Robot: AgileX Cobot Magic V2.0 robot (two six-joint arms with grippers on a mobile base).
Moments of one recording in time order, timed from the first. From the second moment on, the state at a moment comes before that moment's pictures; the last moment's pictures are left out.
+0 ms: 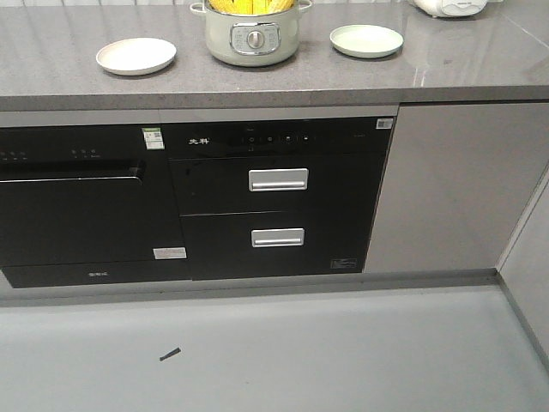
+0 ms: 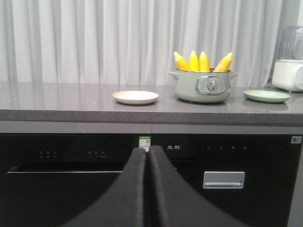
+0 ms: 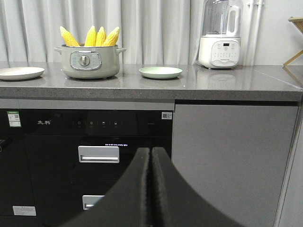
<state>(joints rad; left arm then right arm) 0.03 -0.01 0.02 -0.04 -0.01 -0.03 0.04 -0.01 0.03 -0.03 0.06 0.02</state>
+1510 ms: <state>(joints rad) 0.03 -0.01 0.02 -0.04 -0.01 -0.03 0.04 -0.01 0.03 -0.03 0.06 0.02</state>
